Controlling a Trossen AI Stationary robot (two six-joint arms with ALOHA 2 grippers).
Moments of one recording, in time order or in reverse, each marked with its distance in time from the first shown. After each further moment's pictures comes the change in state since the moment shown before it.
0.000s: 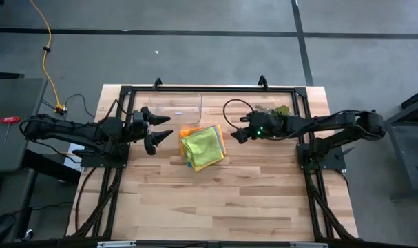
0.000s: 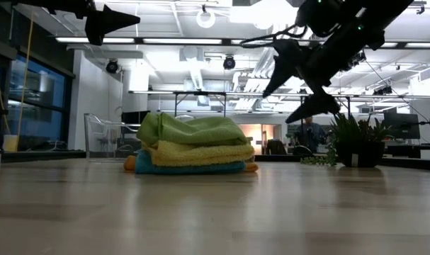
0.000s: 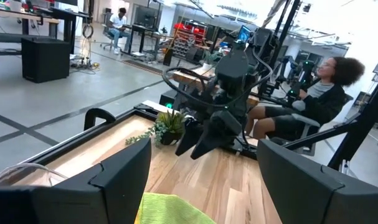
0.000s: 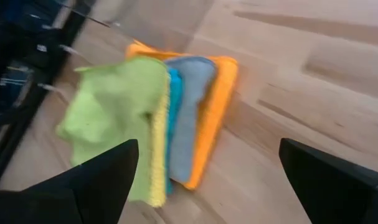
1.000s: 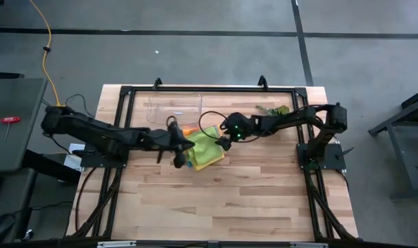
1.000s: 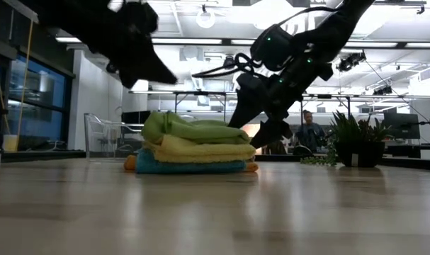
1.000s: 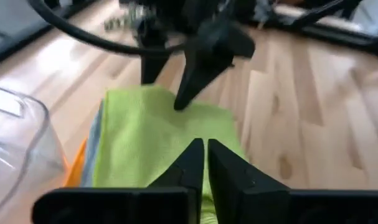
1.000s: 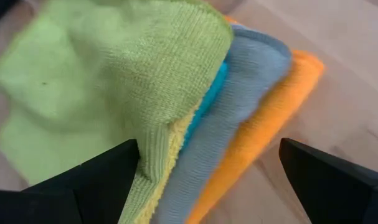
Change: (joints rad) left arm 0.013 0.596 0.136 -0.050 0.125 -0.019; right arm -0.037 0.443 0.194 0.156 -0.184 -0.354
